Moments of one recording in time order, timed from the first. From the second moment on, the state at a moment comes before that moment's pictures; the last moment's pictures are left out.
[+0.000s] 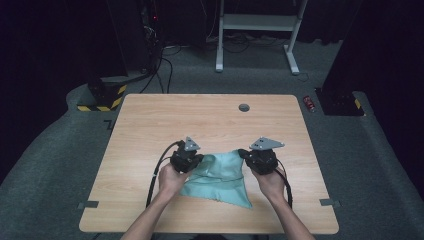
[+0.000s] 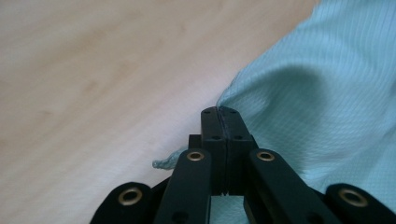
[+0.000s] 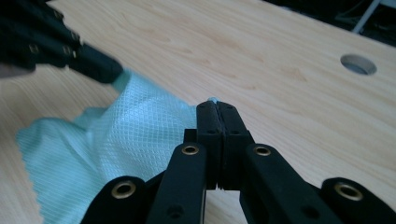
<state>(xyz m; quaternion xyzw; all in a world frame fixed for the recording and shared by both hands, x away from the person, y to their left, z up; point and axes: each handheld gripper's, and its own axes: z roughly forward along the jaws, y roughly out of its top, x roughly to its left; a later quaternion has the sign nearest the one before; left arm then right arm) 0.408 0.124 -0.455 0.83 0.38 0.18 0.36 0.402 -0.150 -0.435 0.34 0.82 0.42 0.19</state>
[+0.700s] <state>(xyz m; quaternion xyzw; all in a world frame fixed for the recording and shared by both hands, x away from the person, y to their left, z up) 0.391 0.143 -0.506 0.85 0.40 0.16 0.30 0.396 -0.123 -0.467 0.31 0.84 0.43 0.09</state>
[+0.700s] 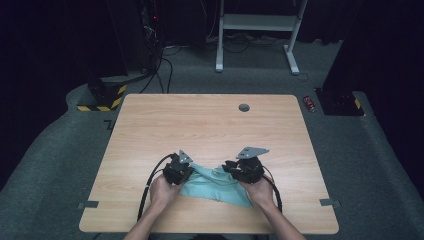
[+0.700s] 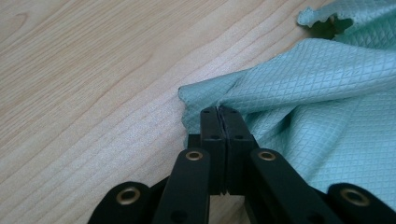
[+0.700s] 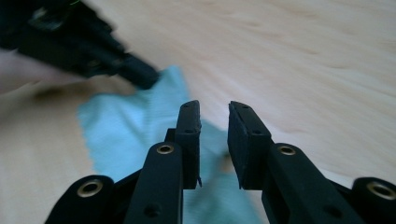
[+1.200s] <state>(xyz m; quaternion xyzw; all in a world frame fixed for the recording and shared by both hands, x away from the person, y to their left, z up) 0.386 0.148 -0.512 0.84 0.40 0.16 0.32 0.422 -0.107 -0.501 0.36 0.86 0.33 0.10</state>
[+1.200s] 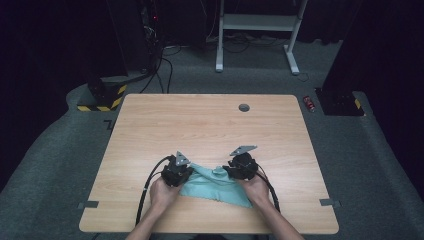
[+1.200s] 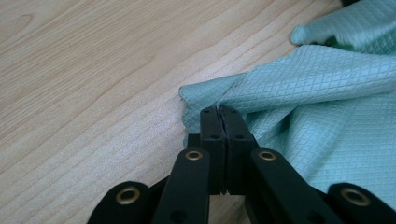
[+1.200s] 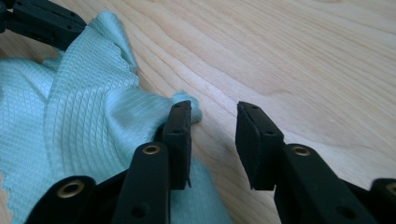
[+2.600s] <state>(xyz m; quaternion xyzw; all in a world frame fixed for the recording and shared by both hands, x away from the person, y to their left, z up) 0.395 0.144 -0.502 0.84 0.39 0.17 0.34 0.425 -0.082 -0.501 0.32 0.90 0.29 0.08</state>
